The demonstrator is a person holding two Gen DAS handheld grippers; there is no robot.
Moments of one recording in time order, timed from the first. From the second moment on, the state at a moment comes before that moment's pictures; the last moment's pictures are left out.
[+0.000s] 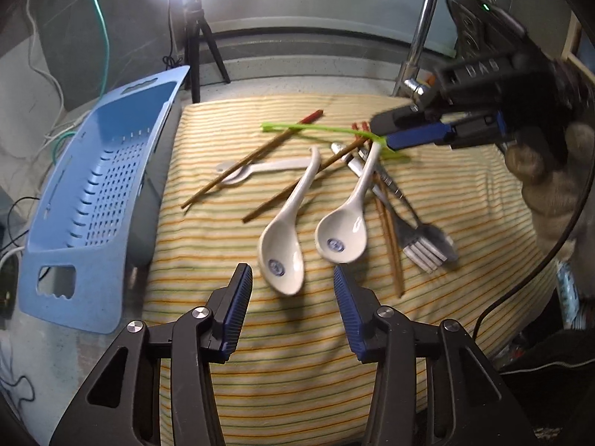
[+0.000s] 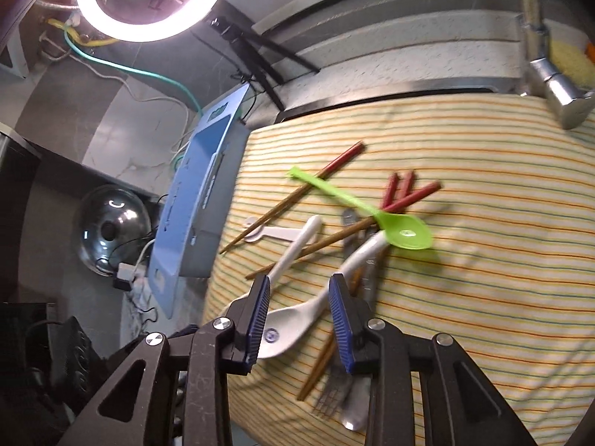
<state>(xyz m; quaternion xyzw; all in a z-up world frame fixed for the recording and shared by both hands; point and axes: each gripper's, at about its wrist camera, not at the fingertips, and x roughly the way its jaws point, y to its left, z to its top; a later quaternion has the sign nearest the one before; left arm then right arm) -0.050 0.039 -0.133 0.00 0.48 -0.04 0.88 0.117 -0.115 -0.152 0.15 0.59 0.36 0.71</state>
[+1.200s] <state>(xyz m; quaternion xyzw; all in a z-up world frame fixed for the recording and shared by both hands) -0.031 0.069 -0.142 0.00 0.48 -0.05 0.87 0.133 -0.032 -0.213 0.14 0.67 0.36 0.64</state>
